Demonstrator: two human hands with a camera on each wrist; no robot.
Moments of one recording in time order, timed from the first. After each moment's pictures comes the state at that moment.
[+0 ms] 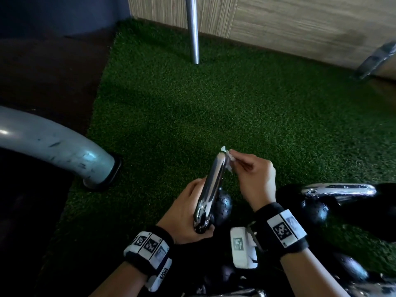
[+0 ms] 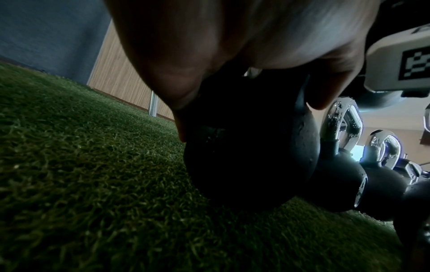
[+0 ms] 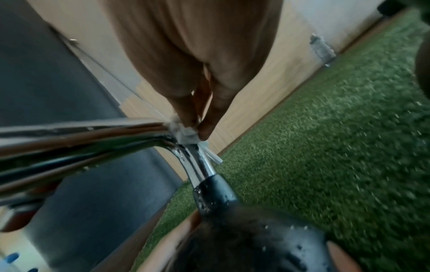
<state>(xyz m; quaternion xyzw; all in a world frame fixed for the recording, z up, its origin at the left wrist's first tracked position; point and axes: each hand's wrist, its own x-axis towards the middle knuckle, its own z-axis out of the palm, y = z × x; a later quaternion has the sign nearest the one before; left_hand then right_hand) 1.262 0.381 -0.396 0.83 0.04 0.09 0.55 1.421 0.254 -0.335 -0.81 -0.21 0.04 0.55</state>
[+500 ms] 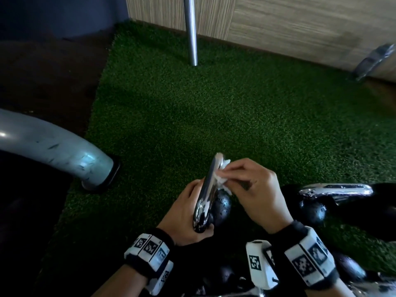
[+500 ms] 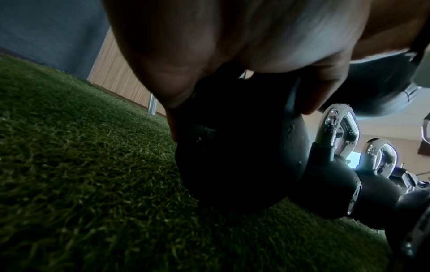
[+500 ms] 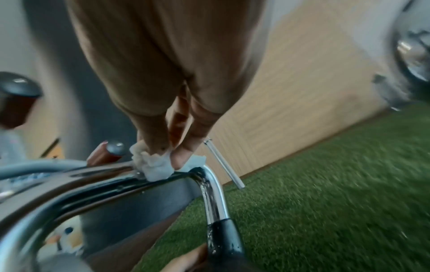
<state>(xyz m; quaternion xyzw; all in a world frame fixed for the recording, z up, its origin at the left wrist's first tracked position) 1.263 0.376 -0.399 0.81 0.07 0.10 0.57 1.393 0.232 -0.295 -0.78 -0.42 0.04 0.46</state>
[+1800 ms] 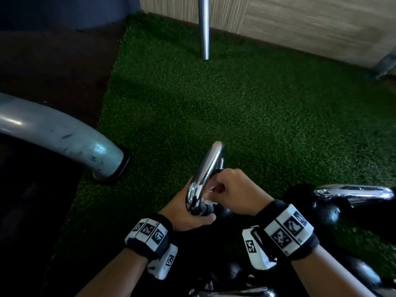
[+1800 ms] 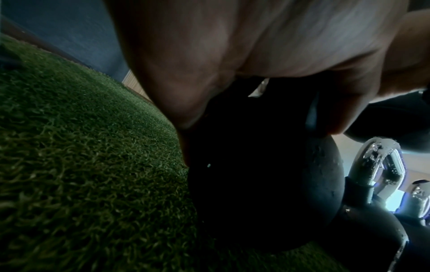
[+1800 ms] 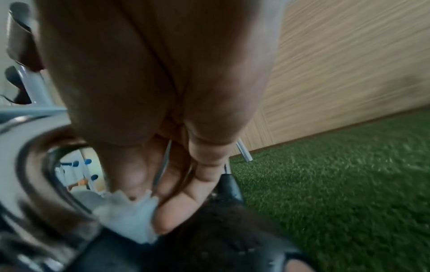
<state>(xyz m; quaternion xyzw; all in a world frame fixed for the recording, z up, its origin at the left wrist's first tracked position) 1.257 0.402 -0.433 0.73 0.14 0.01 0.67 1.392 0.280 -0.311 -0.80 -0.47 0.28 0.23</state>
